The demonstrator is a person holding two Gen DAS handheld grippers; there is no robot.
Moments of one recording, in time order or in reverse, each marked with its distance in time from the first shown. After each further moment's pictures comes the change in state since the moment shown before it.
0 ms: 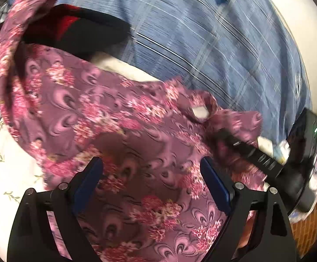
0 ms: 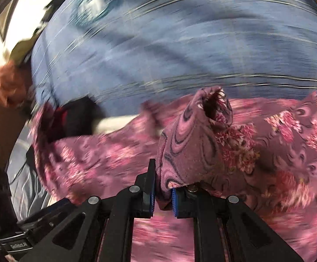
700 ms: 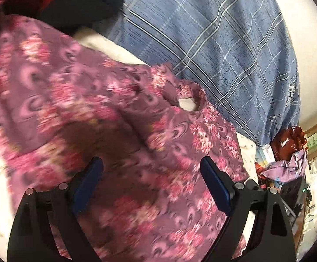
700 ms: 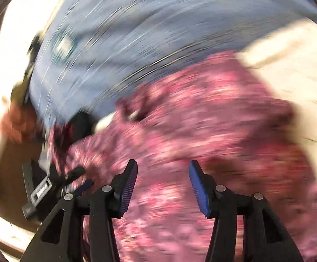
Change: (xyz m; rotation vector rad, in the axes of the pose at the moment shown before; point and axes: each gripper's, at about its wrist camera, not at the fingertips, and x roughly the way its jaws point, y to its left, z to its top) left arm 0.036 -0.013 0.007 -0.082 0.115 -0.125; right arm -0.103 -0.128 -0.055 0.373 -0.004 0.074
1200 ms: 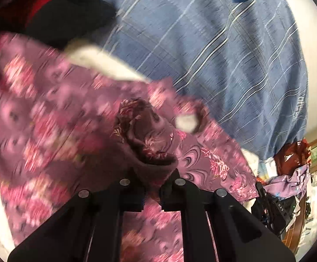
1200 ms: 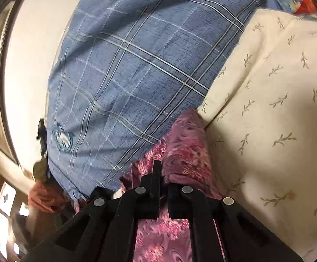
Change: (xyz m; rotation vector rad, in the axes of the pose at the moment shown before) left arm 0.005 -0.003 0.022 -0.041 0.045 0.074; right arm -0.020 -0.080 0.045 0.253 -0.262 0.179
